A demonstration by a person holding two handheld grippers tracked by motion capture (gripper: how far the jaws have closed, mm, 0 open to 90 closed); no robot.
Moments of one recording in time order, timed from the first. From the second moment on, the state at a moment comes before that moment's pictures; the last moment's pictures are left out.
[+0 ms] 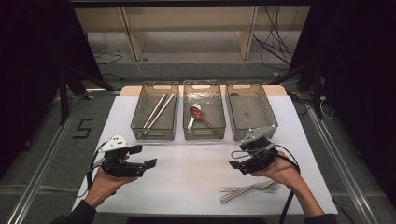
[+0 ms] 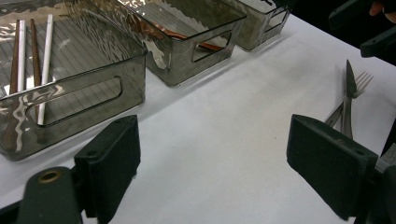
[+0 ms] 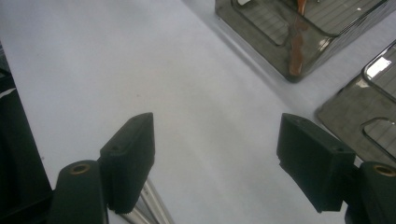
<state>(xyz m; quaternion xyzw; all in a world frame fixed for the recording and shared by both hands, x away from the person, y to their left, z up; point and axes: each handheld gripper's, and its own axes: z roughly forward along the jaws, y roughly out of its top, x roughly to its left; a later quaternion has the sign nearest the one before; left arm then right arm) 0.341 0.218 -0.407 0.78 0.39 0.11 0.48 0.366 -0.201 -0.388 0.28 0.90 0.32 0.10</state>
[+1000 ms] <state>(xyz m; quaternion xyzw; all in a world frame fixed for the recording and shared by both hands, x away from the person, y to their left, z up) 0.340 0.217 -0.408 0.78 0.38 0.11 0.48 0.339 -0.202 -0.409 0.24 0.93 0.27 0.07</state>
